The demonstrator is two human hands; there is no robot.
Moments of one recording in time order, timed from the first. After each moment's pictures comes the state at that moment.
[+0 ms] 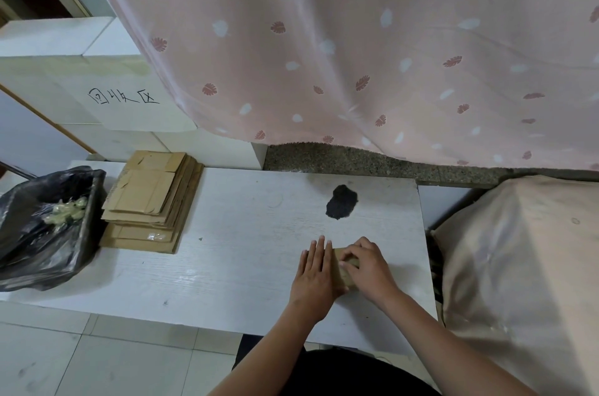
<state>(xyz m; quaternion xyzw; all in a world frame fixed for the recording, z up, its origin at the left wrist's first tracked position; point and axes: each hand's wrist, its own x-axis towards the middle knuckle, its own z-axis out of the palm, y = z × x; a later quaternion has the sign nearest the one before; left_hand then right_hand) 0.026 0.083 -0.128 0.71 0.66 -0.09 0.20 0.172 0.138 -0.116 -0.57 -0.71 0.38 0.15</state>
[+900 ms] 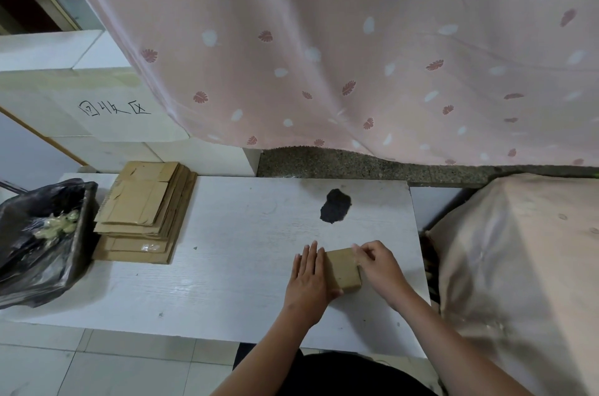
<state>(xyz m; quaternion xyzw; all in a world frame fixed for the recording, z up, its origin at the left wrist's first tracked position) 0.021 0.085 -0.121 0.71 0.67 -0.07 0.22 0.191 0.143 -0.095 -0.66 -0.50 0.52 0.21</state>
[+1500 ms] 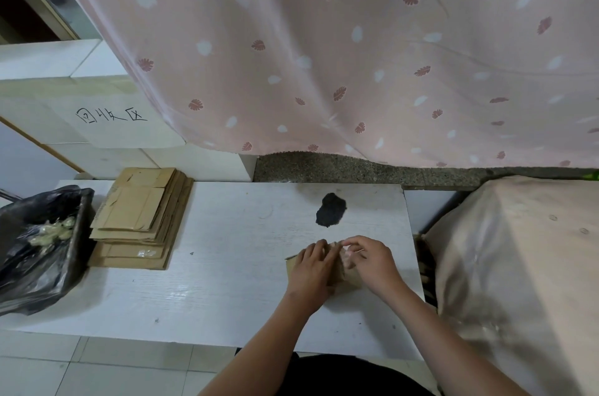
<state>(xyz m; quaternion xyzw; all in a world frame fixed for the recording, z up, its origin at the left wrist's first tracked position) 0.030 0.113 -0.098 0.76 0.62 -0.02 0.19 0.188 0.149 -0.066 -0.62 -0.58 0.48 0.22</state>
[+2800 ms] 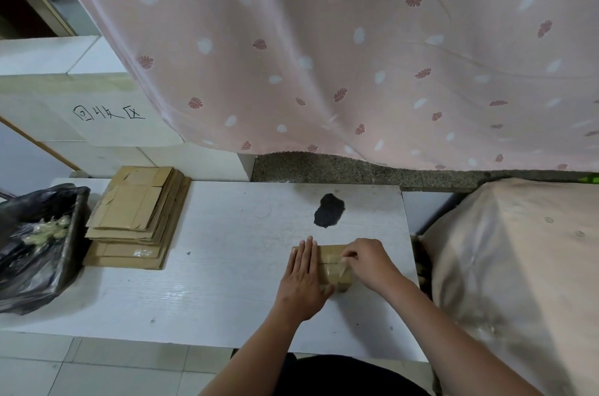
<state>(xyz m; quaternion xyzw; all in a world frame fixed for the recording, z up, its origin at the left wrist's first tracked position) 0.016 0.096 -0.118 0.74 0.64 -0.07 0.20 0.187 0.166 -0.065 -0.60 -0.71 0.37 0.04</state>
